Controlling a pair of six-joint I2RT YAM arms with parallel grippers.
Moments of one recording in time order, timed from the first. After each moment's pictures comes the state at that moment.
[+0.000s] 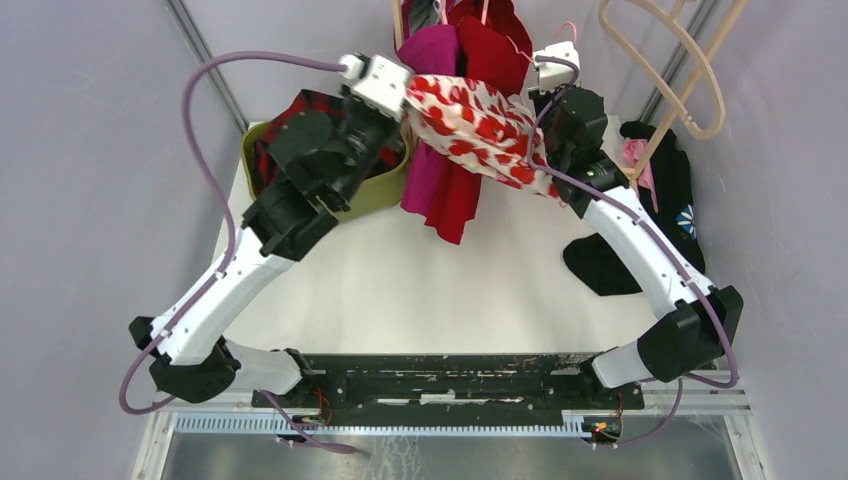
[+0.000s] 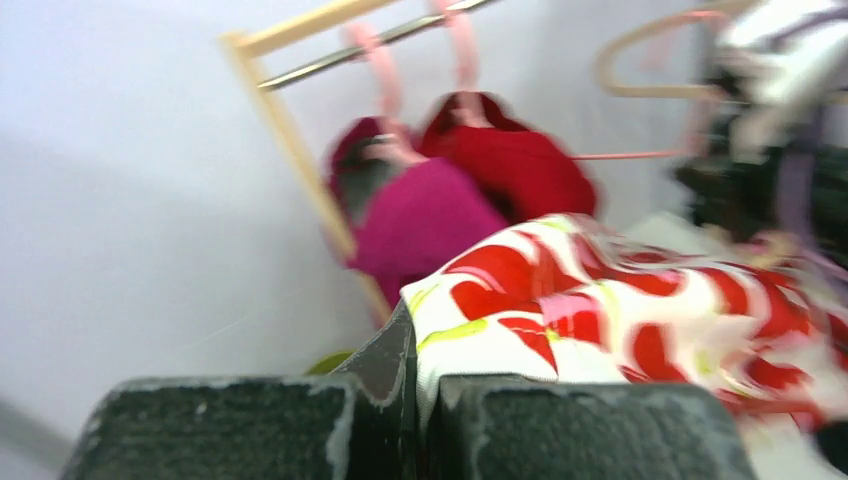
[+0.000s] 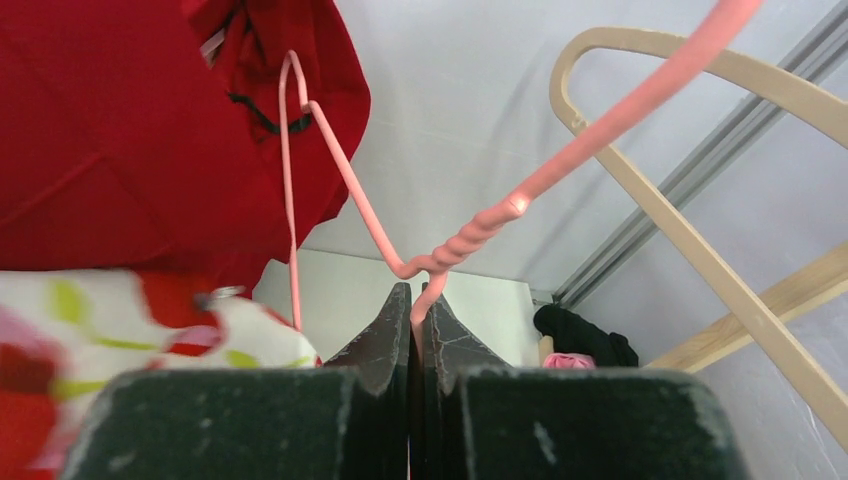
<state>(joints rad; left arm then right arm) -0.91 1.33 1.74 -0.19 -0.39 0.39 0.39 1.45 1.44 0.06 0.45 -0.32</state>
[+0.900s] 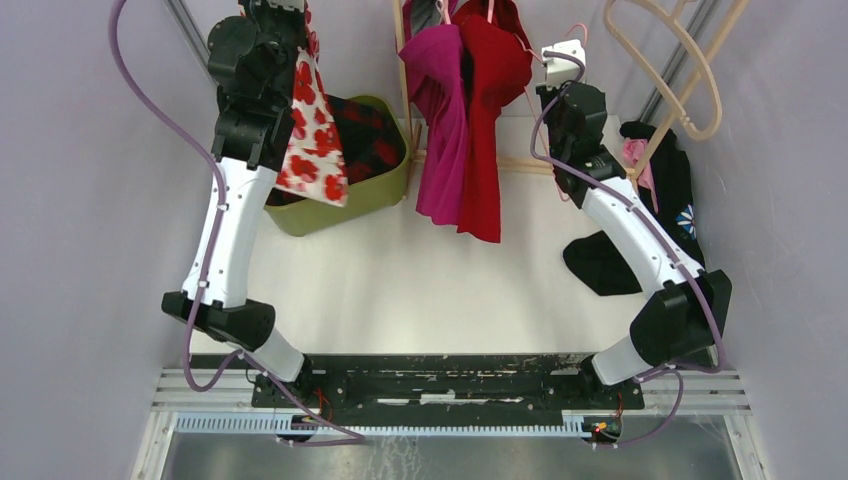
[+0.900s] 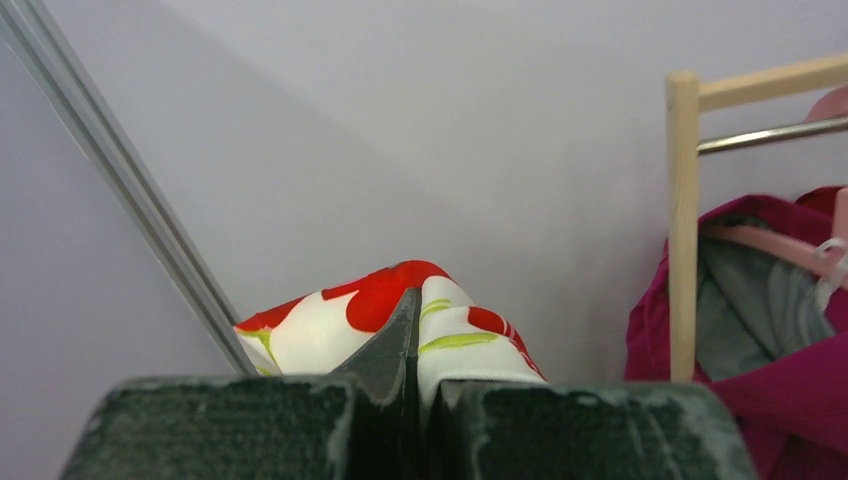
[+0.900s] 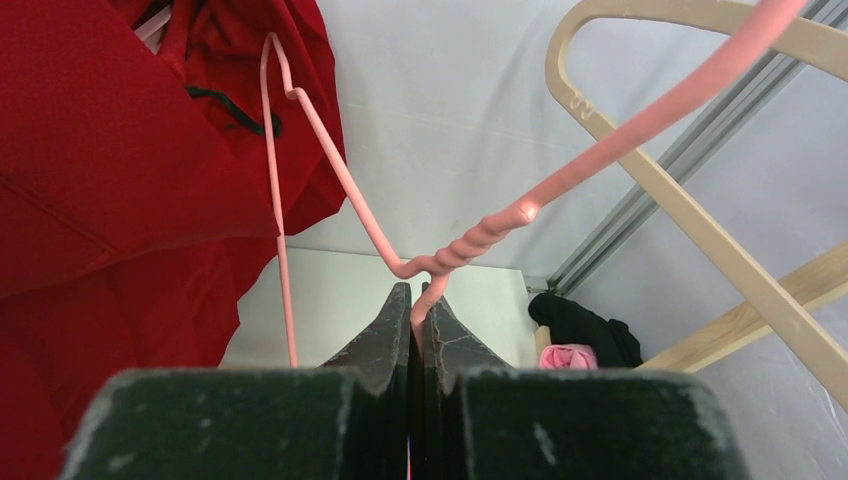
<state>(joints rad) -0.31 1.61 2.16 -0.14 -0.25 0.39 0.32 1.52 1.44 0.12 0.44 -0.30</state>
